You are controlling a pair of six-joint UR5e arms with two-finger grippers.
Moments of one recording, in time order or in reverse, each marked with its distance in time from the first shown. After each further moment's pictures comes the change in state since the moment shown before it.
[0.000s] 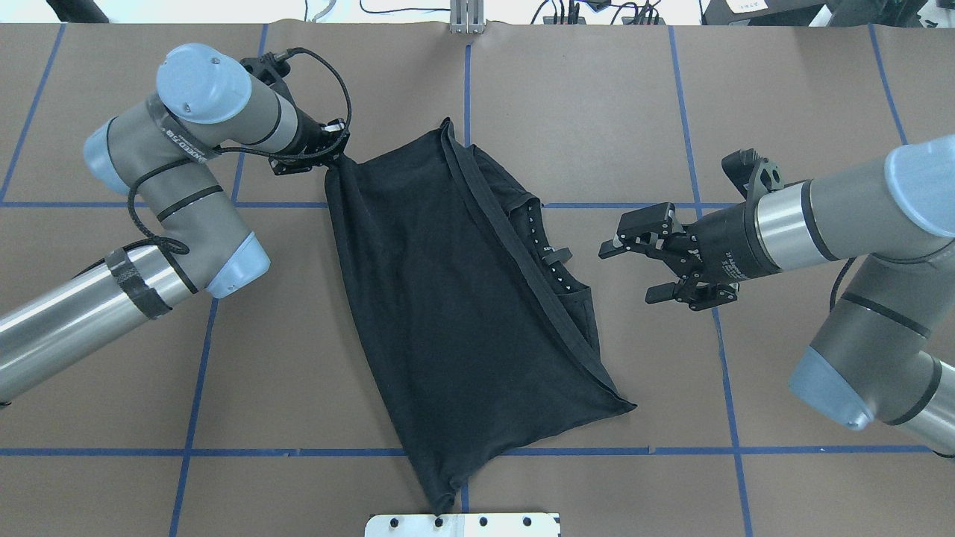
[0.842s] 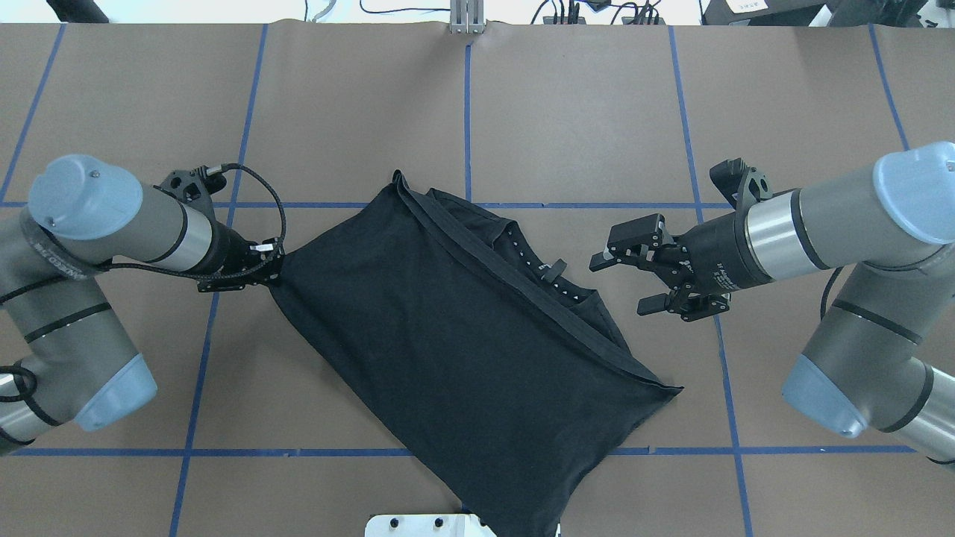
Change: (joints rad) left arm 0.086 0.369 -0.451 0.157 -0.152 0.012; right arm -0.025 0.008 0.003 0.002 0.011 0.001
